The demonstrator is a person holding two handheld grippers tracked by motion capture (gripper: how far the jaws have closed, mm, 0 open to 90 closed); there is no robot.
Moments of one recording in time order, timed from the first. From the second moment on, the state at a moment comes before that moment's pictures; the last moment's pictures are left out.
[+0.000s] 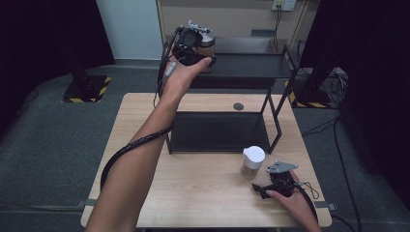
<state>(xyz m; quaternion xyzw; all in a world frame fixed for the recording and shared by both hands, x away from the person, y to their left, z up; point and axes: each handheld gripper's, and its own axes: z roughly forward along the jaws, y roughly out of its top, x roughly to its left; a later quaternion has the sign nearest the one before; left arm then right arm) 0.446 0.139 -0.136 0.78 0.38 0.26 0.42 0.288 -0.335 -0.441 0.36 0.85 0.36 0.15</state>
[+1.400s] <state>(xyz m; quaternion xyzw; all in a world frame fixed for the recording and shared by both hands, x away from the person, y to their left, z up) 0.401 0.167 -0.147 0.75 0.39 0.24 0.47 0.288 -0.335 -0.441 0.36 0.85 0.36 0.15</state>
